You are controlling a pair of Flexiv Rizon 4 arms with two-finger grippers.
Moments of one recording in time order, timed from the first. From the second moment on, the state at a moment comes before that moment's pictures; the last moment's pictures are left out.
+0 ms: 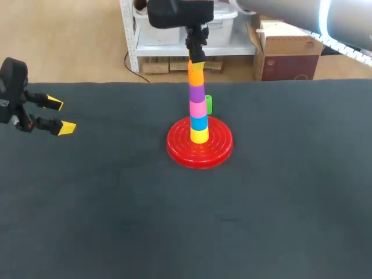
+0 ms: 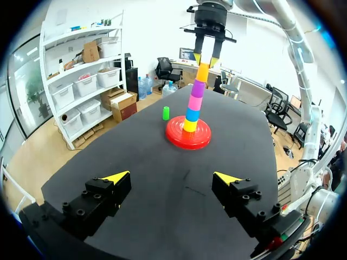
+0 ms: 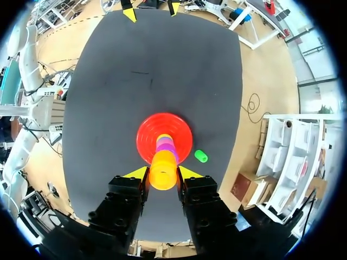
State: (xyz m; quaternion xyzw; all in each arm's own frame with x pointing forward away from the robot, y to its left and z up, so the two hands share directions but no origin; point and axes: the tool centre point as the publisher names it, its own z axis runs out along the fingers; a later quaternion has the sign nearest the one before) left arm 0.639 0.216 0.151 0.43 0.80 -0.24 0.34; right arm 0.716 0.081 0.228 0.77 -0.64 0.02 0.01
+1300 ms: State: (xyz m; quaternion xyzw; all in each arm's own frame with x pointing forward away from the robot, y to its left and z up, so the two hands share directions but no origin) left arm 0.639 0.216 0.151 0.43 0.80 -0.24 0.34; right arm 0.719 0.073 0.200 0.76 -0.65 -0.04 0.04
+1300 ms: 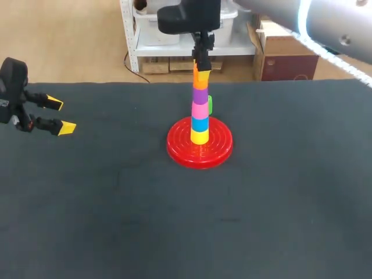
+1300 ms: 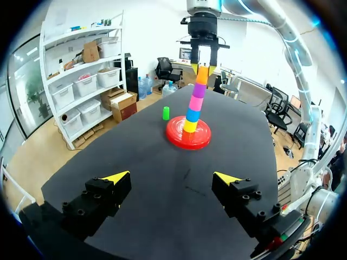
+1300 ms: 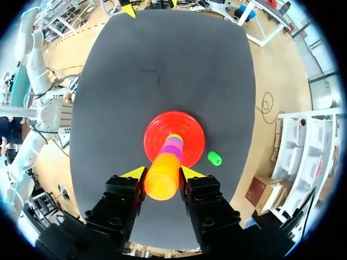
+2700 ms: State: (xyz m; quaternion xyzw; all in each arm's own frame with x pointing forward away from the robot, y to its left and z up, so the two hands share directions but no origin) left arm 0.639 0.216 0.151 0.43 0.80 -0.24 0.34; right arm 0.819 0.010 0.110 0.62 -0.78 -0.06 -0.04
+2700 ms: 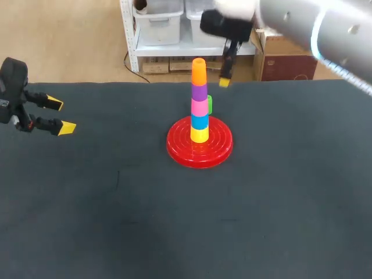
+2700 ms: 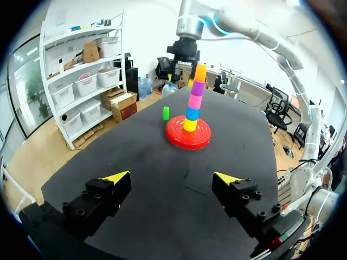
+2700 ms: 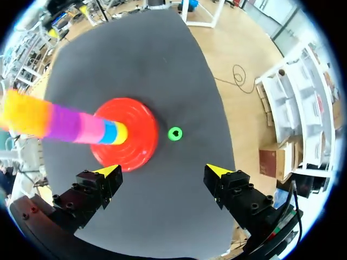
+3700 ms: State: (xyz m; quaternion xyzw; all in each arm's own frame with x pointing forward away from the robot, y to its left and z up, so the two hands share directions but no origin) left arm 0.639 0.216 0.151 0.43 0.80 -0.24 0.34; right arm 0.857 0.042 0.032 0.61 -0.79 -0.03 -0.07
